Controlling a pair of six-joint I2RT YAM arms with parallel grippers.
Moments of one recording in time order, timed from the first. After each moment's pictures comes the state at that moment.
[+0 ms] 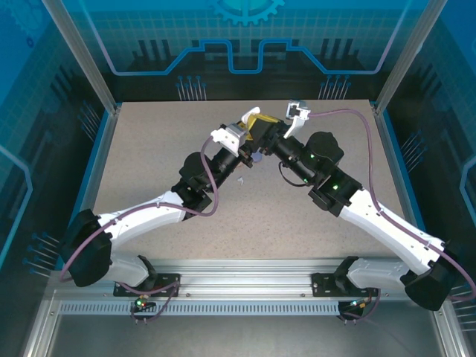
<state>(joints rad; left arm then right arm) -0.80 1.39 0.93 0.80 -0.14 0.07 0.75 1.16 1.12 0.17 0.05 0.62</state>
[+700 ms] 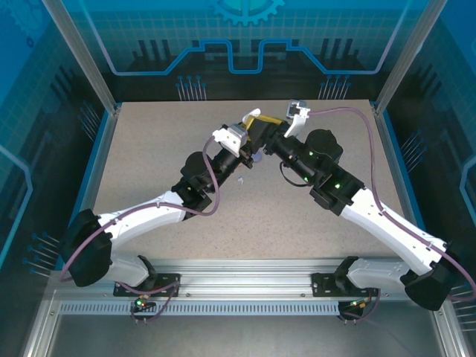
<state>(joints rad) -0.80 1.39 0.93 0.77 -0.14 0.07 0.75 1.16 1.16 0.08 0.08 0.64</state>
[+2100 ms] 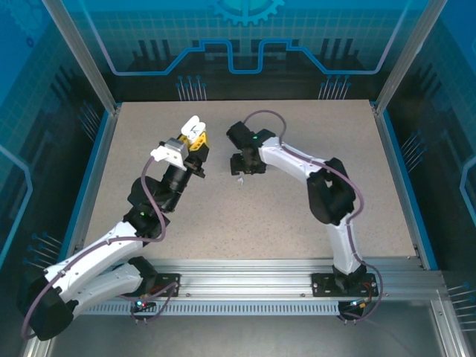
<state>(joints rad) -0.65 0.90 0.63 0.64 -0.24 0.04 0.68 2.16 1.82 -0.93 0.09 0.56</state>
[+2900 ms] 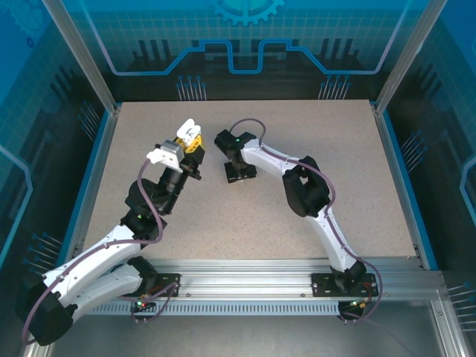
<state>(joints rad) -0.62 0.87 0.60 0.62 -0.25 0.01 0.71 2.42 2.06 -1.07 0.11 0.50</state>
